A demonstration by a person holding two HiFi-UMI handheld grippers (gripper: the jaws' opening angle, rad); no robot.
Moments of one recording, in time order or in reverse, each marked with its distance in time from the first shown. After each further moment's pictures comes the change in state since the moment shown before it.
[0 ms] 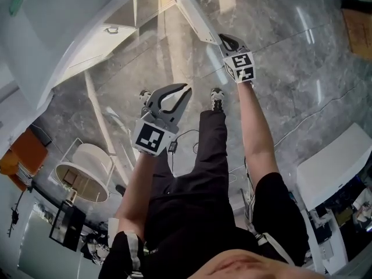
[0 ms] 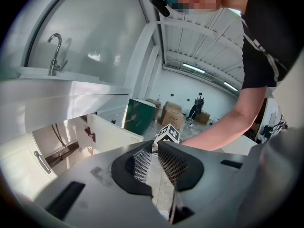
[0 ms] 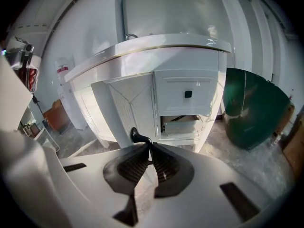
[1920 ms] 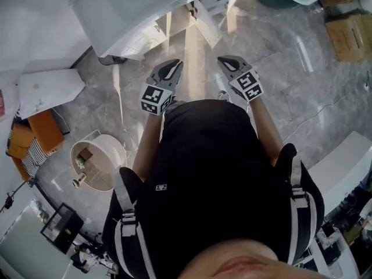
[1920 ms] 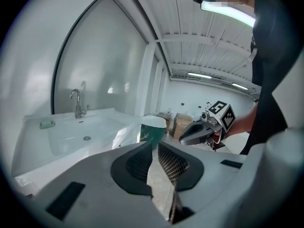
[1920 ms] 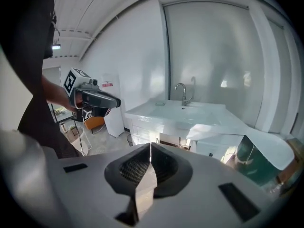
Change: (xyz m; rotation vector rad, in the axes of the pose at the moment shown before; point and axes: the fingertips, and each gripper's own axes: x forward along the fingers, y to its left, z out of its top) left arm -0.188 -0.048 0.130 0.070 -0.113 0.185; right arm -0.306 0.210 0.197 -0.264 -0.142 0.215
